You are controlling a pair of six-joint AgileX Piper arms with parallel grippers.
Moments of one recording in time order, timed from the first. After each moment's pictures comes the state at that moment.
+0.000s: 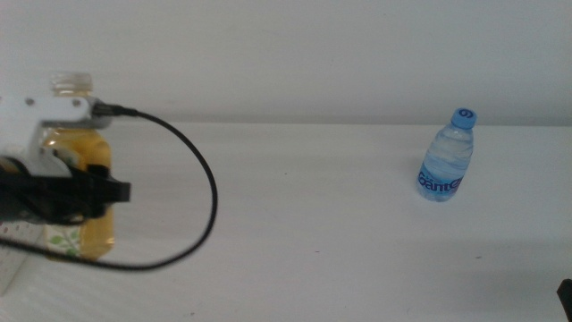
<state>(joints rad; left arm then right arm) -0.05 1.21 -0.69 -0.23 0.41 0.16 0.09 0.00 0.00 -0.03 0.25 -0.07</state>
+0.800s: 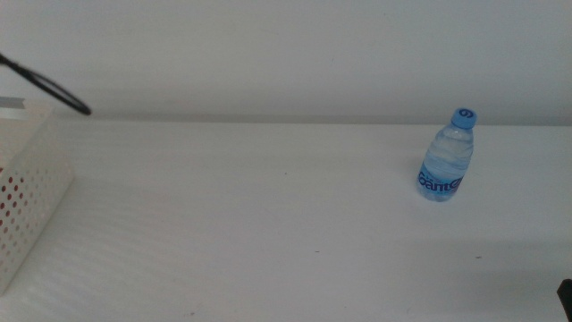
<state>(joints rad) 0.41 1.72 -1.50 0.00 1.22 0.52 0.09 0.00 0.00 -0.03 0.25 -0.07</state>
